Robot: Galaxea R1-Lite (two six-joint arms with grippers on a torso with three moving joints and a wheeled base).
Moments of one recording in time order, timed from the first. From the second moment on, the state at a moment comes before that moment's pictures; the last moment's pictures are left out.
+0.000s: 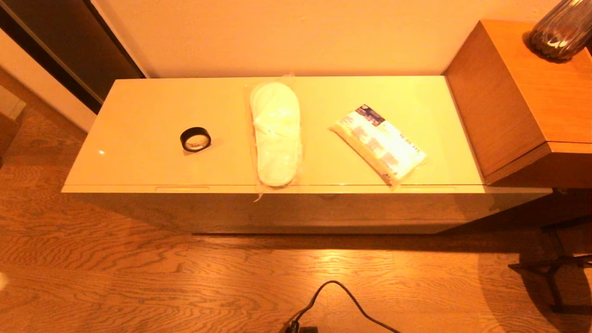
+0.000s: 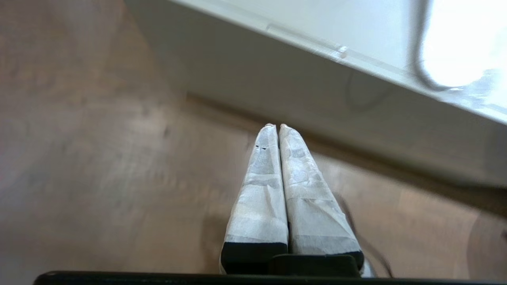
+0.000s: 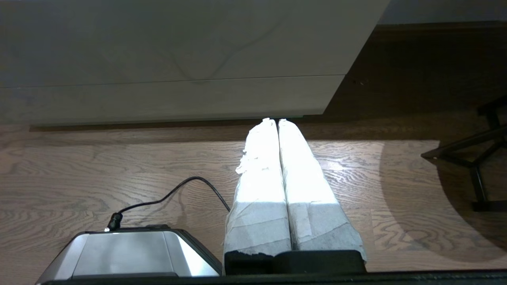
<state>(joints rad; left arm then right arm) 0.08 0.61 -0.50 0.10 -0.01 -0.28 0.00 0.00 0.00 0.00 0.00 -0.01</state>
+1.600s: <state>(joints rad) -0.06 1.65 -0.94 -0.21 -0.04 -0.25 0.00 0.00 0.00 0.00 0.00 -0.01</state>
